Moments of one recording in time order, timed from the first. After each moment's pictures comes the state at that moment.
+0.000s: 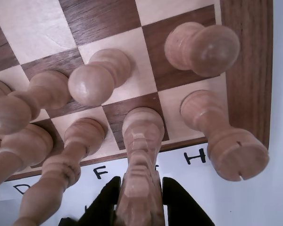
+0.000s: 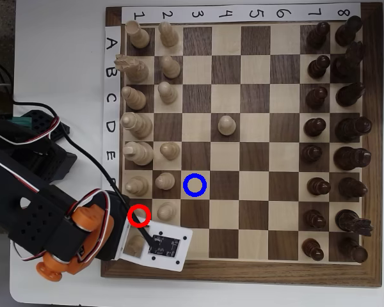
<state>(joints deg) 38.8 112.4 113.3 83.4 77.9</state>
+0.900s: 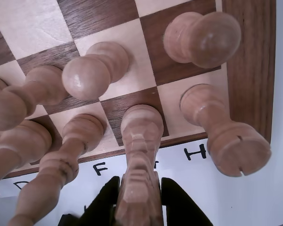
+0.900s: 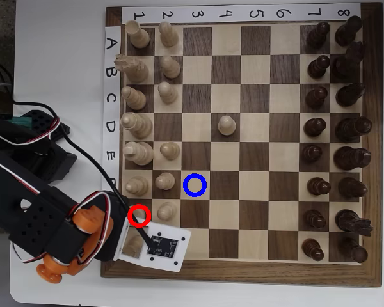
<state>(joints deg) 39.2 111.8 112.9 84.6 78.0</state>
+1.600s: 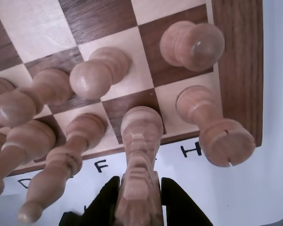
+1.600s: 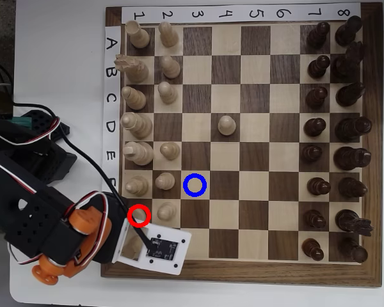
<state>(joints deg) 39.2 112.3 110.1 86.4 78.0</state>
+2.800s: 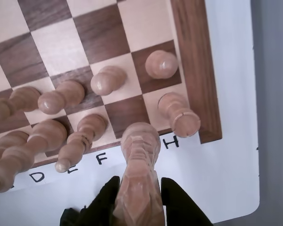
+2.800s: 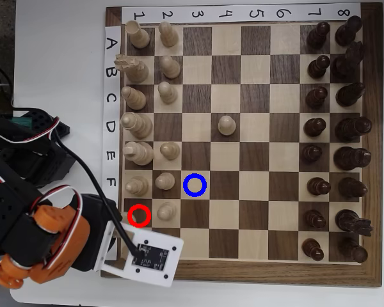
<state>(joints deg) 39.6 117.2 97.8 95.3 77.0</state>
